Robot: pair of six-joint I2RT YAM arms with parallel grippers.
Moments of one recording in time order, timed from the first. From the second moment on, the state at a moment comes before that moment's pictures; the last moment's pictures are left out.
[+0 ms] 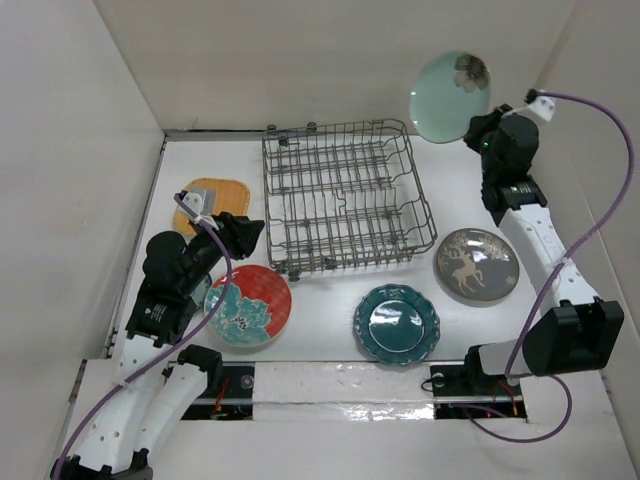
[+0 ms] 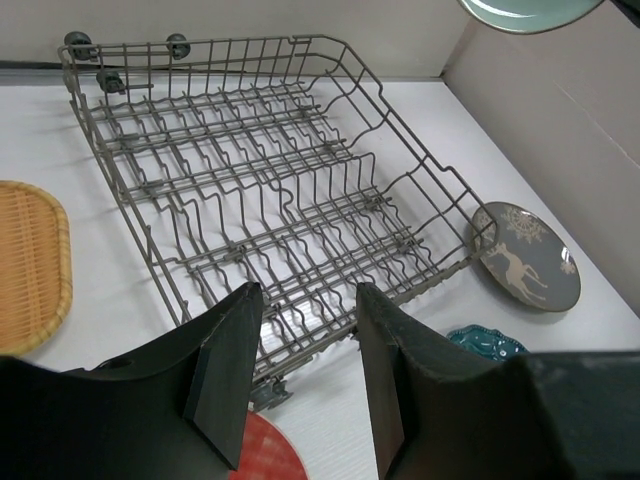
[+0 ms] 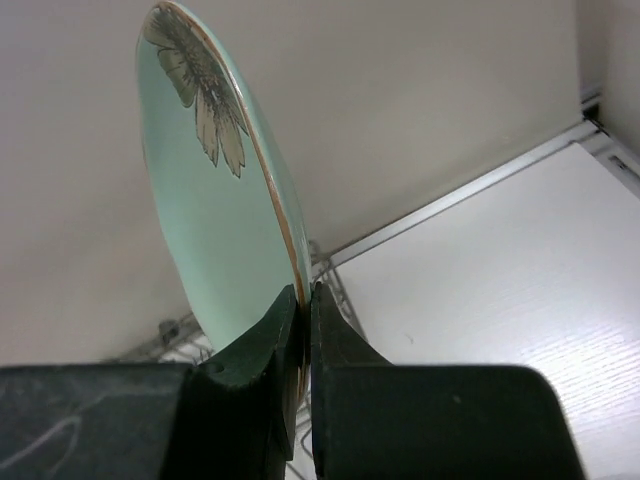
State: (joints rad) left arm -0.29 0.60 0.74 -0.21 0.24 -0.33; right arm 0.04 1.35 1.25 0.09 0.27 0.56
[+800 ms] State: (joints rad) left arm -0.29 0.56 0.73 -0.21 0.23 -0.33; right arm 0.45 1.76 1.64 -0.46 0.79 0.19
